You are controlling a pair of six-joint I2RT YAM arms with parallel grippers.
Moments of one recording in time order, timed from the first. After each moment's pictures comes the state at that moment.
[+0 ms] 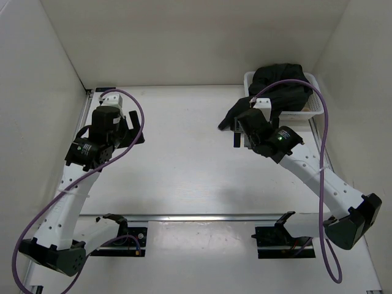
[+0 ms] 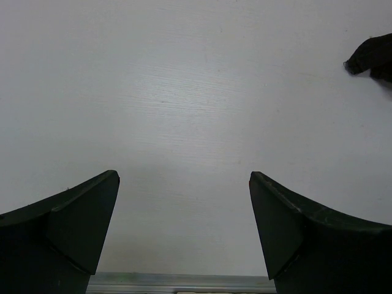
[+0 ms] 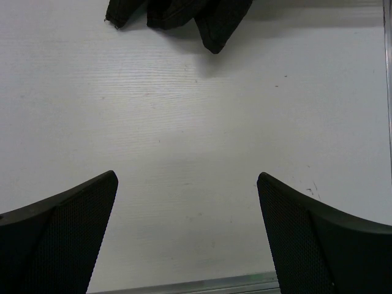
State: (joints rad) left arm -0.31 1.03 1.30 -0.90 -0.23 -0.35; right arm 0.71 1.25 1.31 -0.94 0.58 0.48
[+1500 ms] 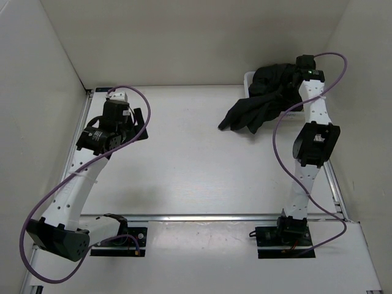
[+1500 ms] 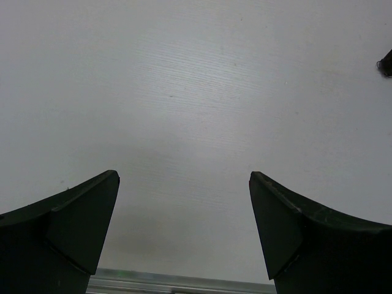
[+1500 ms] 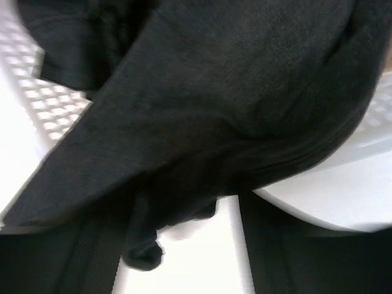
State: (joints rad) left arm -0.31 1.16 1.32 -0.90 -0.27 -0.39; right arm -0.09 2.22 2.27 -0.97 -0.02 0.36
